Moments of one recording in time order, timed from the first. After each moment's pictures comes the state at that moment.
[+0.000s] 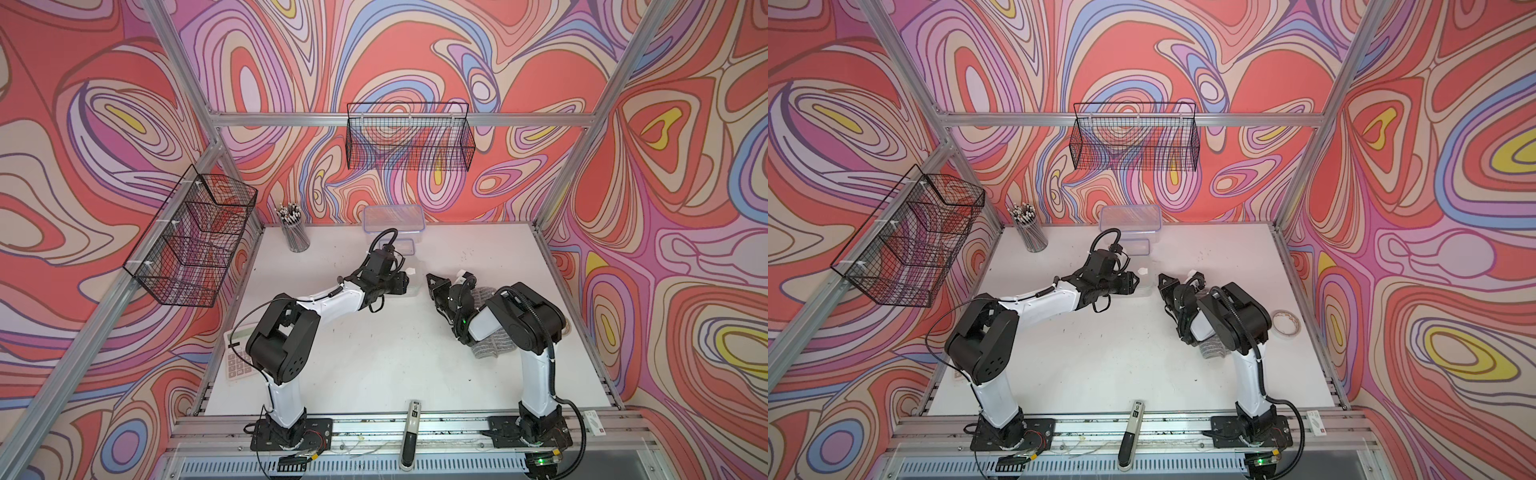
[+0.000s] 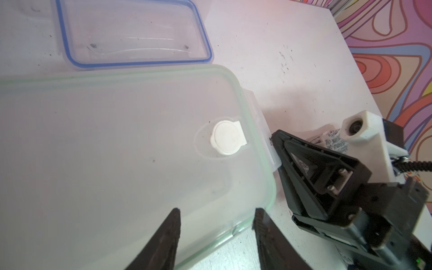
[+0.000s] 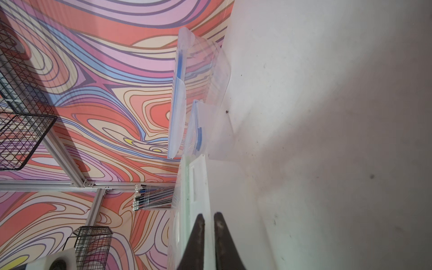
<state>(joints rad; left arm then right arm) -0.58 1.83 1.19 -0.09 0.09 -0.47 0.48 2.07 0.71 1.20 0.11 1.37</state>
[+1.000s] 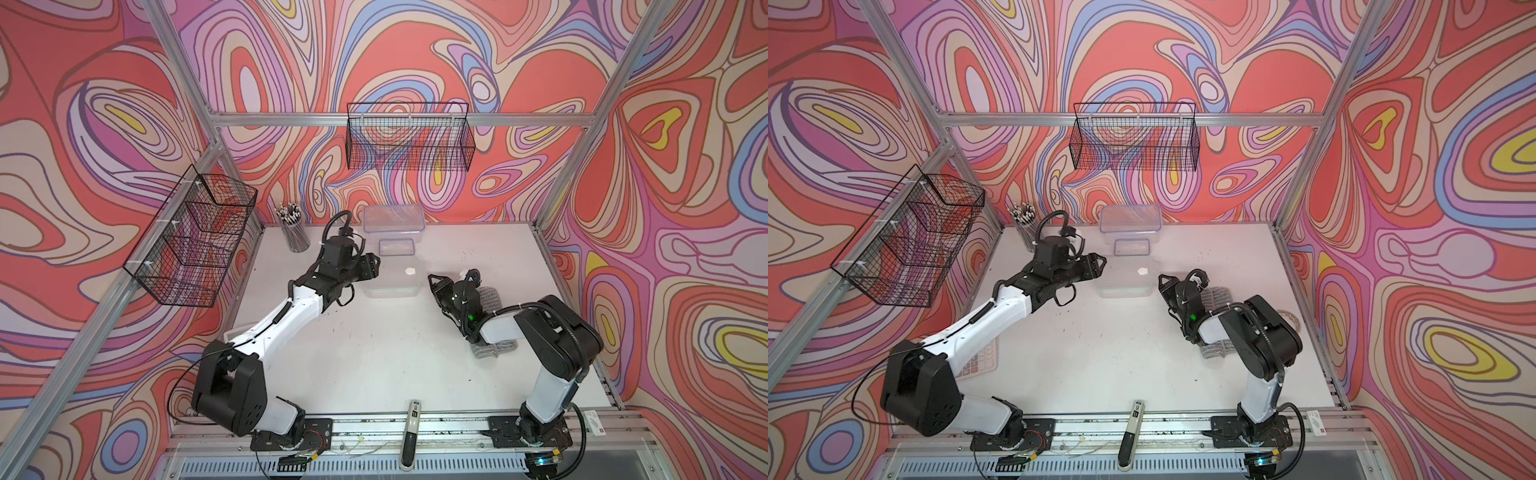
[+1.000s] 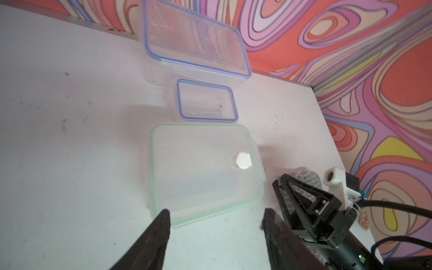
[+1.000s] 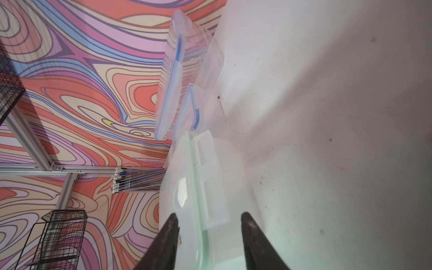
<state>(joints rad) -0.36 1.40 1.04 -0.18 0.11 -0.60 0.49 1.75 0.69 0.74 0.09 1.22</state>
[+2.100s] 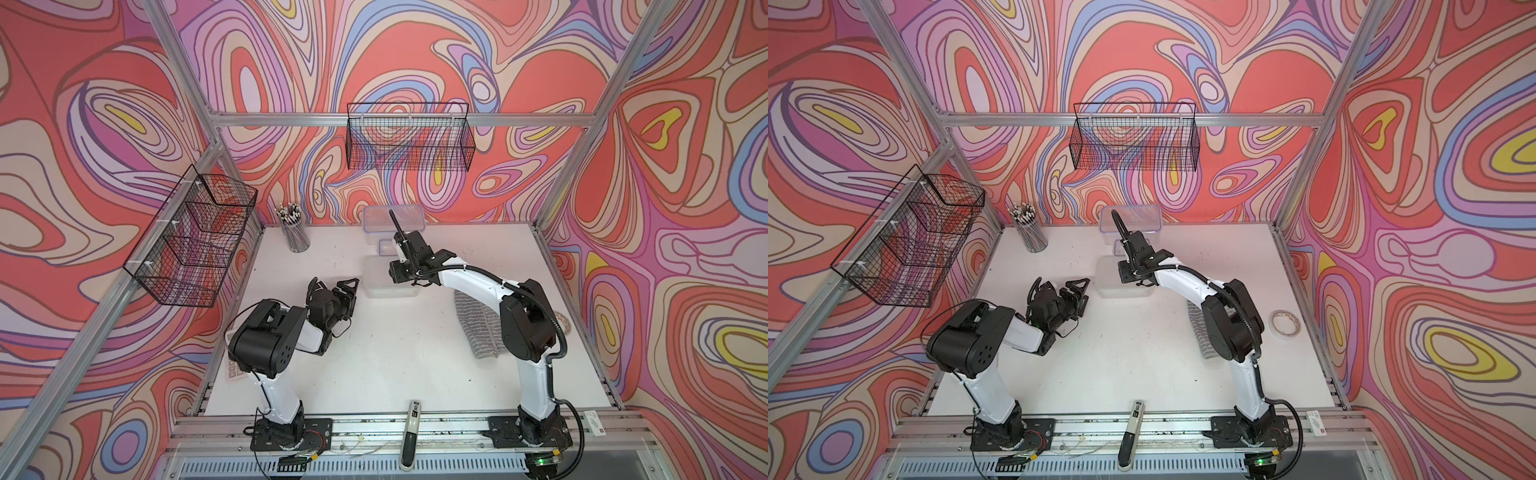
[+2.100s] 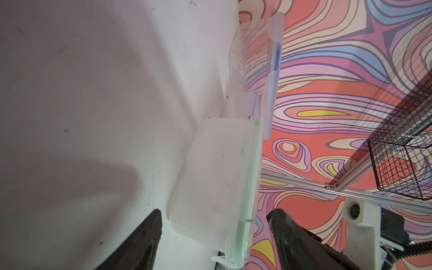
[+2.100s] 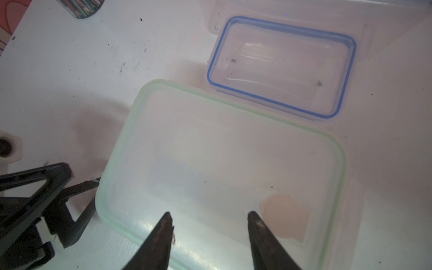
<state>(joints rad) -0.25 1.85 0.46 1.09 0.22 -1.52 0.63 2.06 1.67 -0.48 0.01 0.26</state>
